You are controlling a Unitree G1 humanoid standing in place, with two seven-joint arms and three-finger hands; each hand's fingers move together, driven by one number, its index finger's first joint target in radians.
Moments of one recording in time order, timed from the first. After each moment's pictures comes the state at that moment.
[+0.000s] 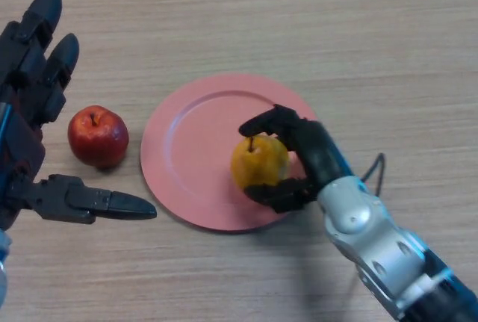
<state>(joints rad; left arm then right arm) 0.00 0.27 0.25 -0.69 -0.25 0.40 -0.19 -0.52 -0.19 0.55 0.38 0.01 0.26 -0.27</state>
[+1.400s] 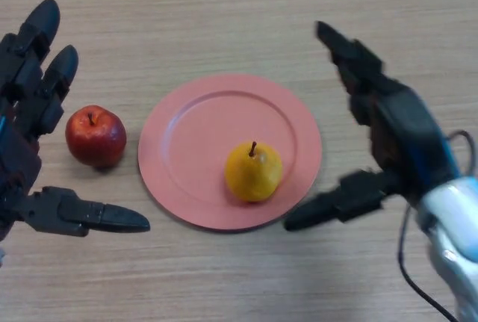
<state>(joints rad) 0.03 0.25 0.28 -0.68 -0.24 0.38 -0.23 -0.13 -0.19 0.15 -0.54 -0.03 0.46 0.15</state>
